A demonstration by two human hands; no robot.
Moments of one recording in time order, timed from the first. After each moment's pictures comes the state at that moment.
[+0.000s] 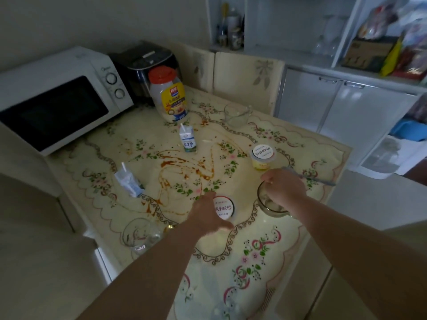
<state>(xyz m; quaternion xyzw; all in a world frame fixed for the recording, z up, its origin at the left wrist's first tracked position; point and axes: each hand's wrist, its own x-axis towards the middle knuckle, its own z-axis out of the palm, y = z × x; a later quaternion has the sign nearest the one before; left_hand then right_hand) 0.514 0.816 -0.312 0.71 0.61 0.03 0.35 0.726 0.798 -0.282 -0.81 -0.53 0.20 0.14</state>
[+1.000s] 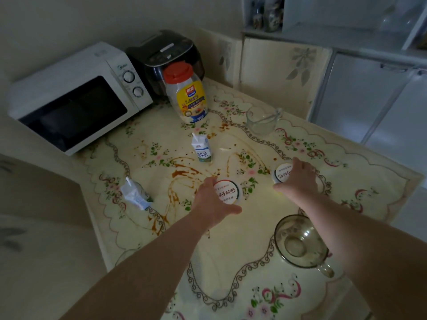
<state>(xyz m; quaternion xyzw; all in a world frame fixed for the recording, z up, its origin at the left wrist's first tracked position) 0.549 0.912 -0.302 0.60 0.71 0.13 0.35 0.771 0.937 -0.336 -0.83 -0.47 0.26 0.16</state>
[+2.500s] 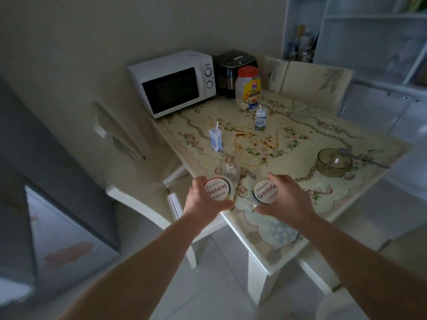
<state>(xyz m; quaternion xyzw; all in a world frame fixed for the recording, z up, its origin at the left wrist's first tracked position) 0.306 0.574 -0.241 0.53 0.71 0.31 0.34 0.514 0.569 -0.237 -0.69 -0.67 0.21 0.18</state>
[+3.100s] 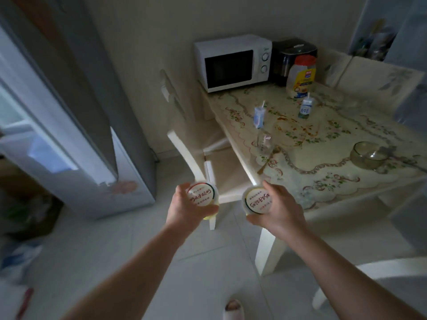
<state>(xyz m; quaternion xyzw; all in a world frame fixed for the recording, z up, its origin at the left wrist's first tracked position) 0.258 0.357 -0.242 0.37 0.78 0.41 0.29 0.466 0.417 -0.250 -0.60 -0.74 0.25 0.17</state>
